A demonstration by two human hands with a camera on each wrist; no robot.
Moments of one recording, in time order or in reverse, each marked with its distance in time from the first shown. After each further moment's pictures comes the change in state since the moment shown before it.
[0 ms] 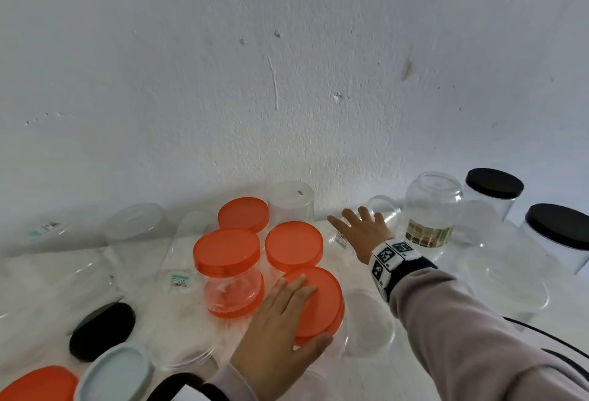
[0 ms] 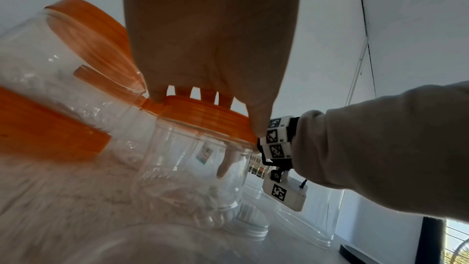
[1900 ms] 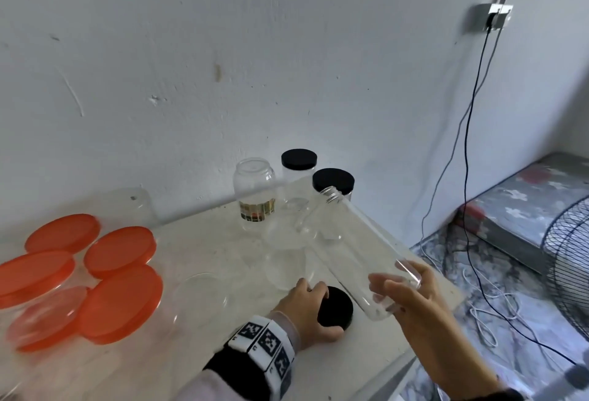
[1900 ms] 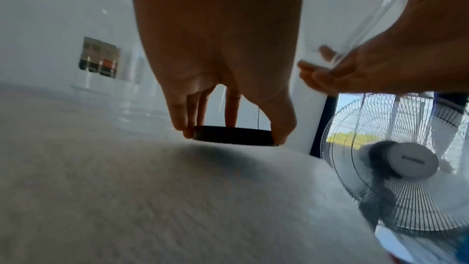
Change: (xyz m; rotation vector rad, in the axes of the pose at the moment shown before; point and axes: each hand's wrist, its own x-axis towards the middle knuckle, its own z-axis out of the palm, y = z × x) left_hand 0.056 0.224 0.133 0.060 -0.476 0.259; right_hand -0.355 0.109 0.053 2.193 0.751 0.549
